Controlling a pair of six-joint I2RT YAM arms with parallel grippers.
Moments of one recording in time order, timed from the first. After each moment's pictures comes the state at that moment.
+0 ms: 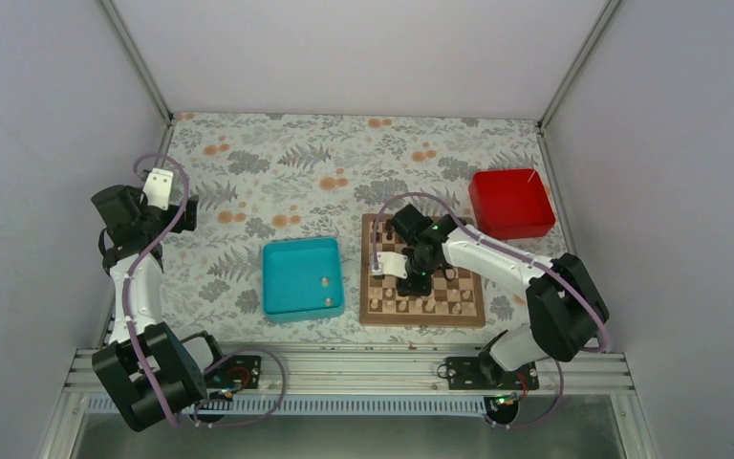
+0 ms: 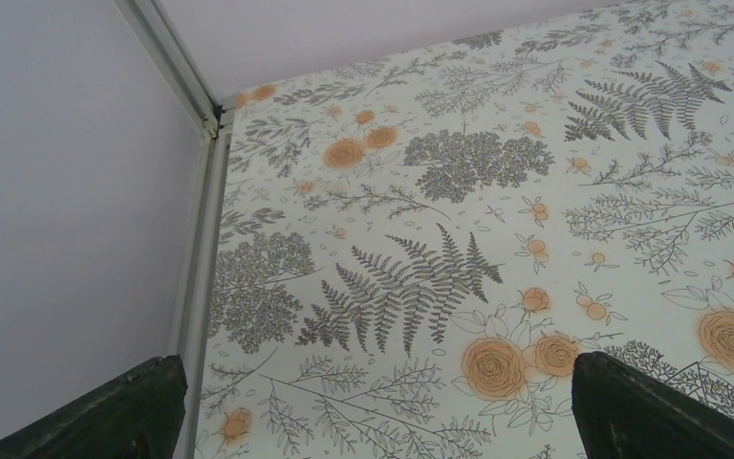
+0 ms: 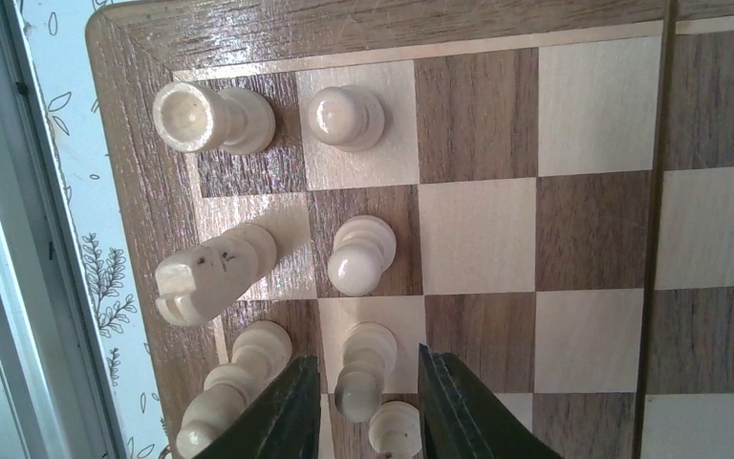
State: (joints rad) left arm 0.50 1.08 0.70 -0.14 0.46 0.43; right arm 0.71 1.49 0.93 -0.89 -0.22 -0.77
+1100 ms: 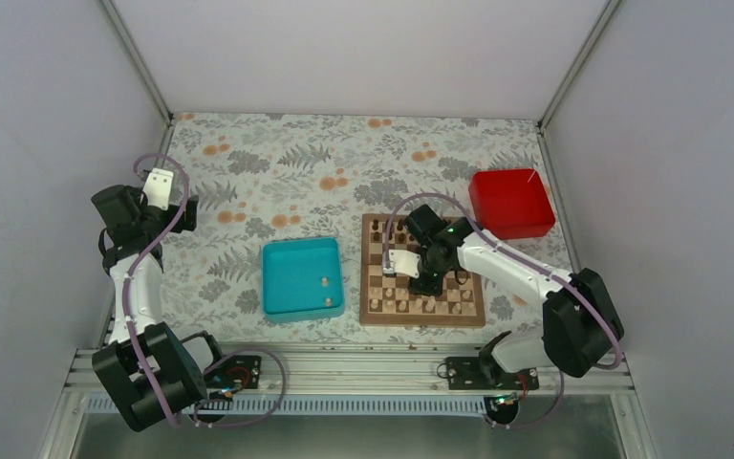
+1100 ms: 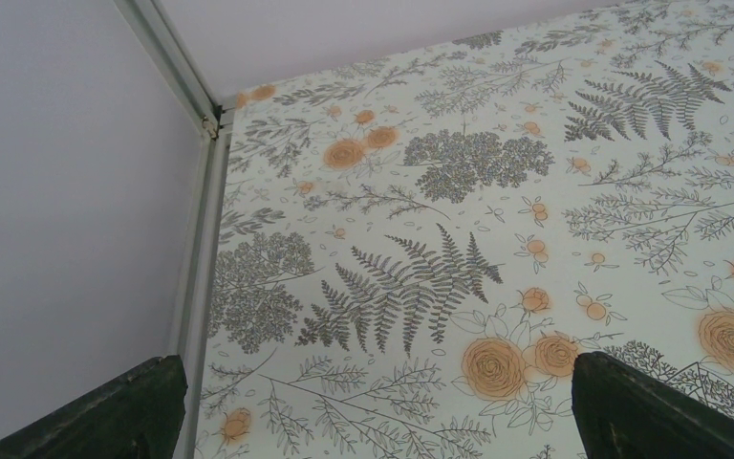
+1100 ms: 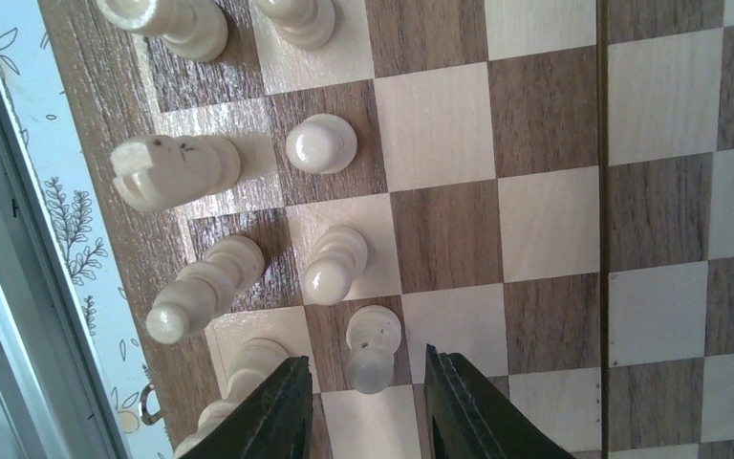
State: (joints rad) left arm 0.50 1.08 0.70 -0.14 0.46 0.43; right arm 0.65 1.38 0.89 -0.92 -0.17 -0.77
